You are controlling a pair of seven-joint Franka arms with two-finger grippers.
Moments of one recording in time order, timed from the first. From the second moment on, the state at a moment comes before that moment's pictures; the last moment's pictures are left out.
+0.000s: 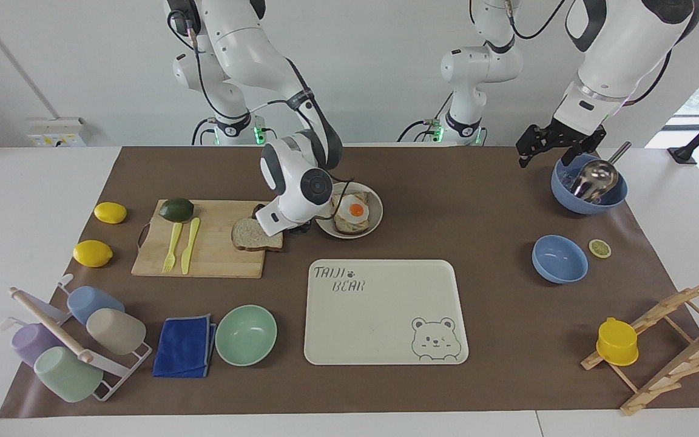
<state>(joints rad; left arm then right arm) -0.01 -0.05 -0.13 -1.65 -0.02 1.53 -0.09 0.52 0.40 -0.05 -1.84 -0.19 1.75 0.68</state>
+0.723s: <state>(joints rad) -0.01 -0.05 -0.13 -1.65 -0.02 1.53 -0.09 0.54 0.38 -0.05 -1.89 -0.27 1.75 0.65</state>
